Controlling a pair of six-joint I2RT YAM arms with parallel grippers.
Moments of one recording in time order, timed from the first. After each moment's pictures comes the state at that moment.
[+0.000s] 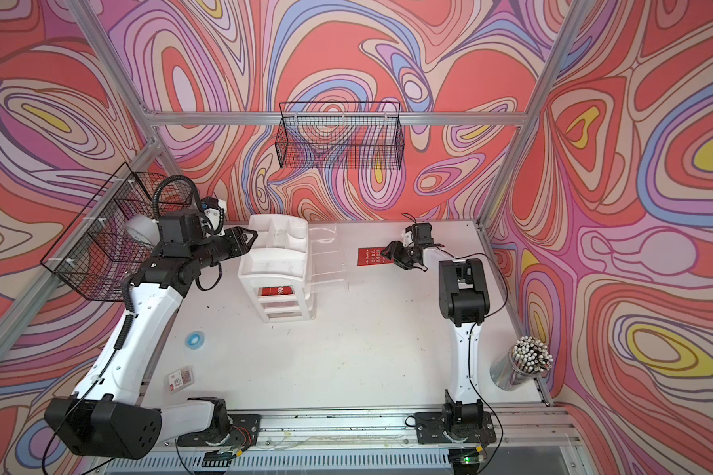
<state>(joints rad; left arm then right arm) -0.05 1.28 1.36 -0.58 0.33 -0.39 0.06 2.28 1.62 -0.22 -0.58 0.50</state>
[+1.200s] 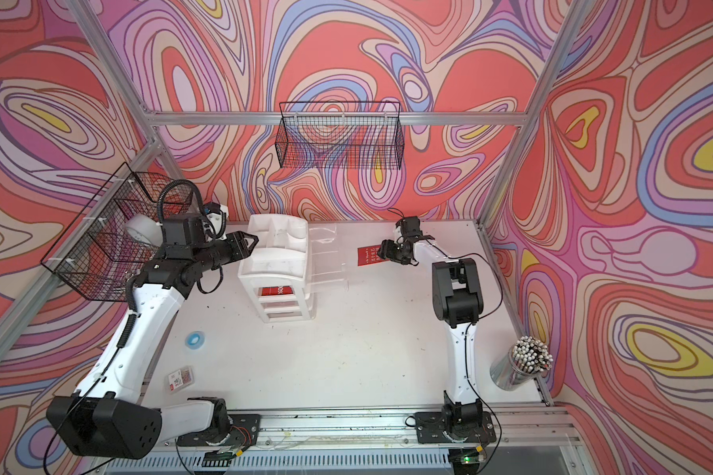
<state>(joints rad) -0.05 1.28 1.33 -0.58 0.33 -0.39 0.13 2.28 1.74 -0.40 -0.33 0.30</state>
